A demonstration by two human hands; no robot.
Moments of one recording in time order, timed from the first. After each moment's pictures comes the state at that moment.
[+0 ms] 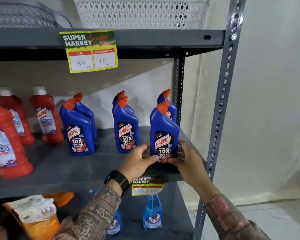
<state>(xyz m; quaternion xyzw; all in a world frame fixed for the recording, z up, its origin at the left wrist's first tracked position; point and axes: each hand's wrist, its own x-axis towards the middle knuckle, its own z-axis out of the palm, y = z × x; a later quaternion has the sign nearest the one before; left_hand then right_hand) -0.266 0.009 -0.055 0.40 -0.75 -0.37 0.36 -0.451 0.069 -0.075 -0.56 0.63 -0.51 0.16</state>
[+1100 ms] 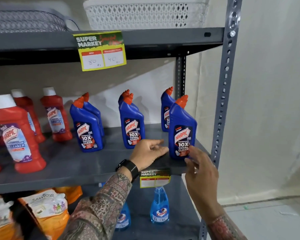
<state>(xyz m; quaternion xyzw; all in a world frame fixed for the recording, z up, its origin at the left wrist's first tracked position) -0.264 0.004 -0.054 0.40 -0.76 -0.38 0.34 -0.424 0.113 -0.123 -0.50 0.62 -0.60 -0.09</state>
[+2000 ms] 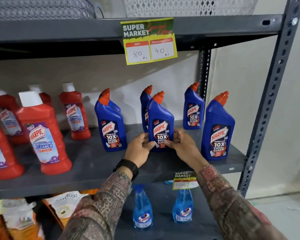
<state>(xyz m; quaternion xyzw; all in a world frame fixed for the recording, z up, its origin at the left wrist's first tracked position) -0.163 -0.054 -0.059 0.45 -0.71 -0.34 0.41 -0.342 -0.013 -0.060 -0.53 0.61 -0.53 0.28</state>
